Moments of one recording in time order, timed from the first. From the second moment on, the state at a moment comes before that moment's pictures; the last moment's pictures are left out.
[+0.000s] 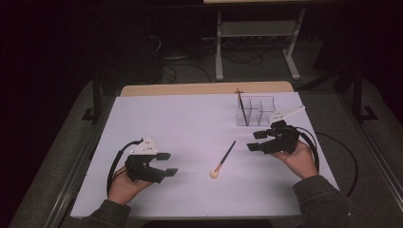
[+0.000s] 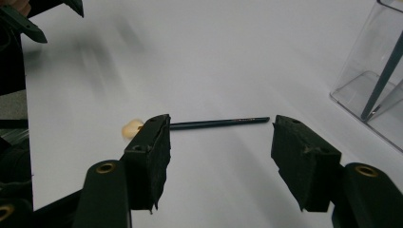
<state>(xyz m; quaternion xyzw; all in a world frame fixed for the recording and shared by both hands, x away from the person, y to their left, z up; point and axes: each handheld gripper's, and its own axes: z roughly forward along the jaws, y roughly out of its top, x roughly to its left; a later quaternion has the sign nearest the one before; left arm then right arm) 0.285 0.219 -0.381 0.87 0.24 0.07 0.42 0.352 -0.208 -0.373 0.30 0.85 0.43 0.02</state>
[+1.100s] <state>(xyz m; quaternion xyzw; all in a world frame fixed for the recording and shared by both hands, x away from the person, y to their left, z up) 0.288 0.191 -0.383 0.88 0.23 0.07 0.41 0.326 -0.212 -0.388 0.29 0.85 0.43 0.02</state>
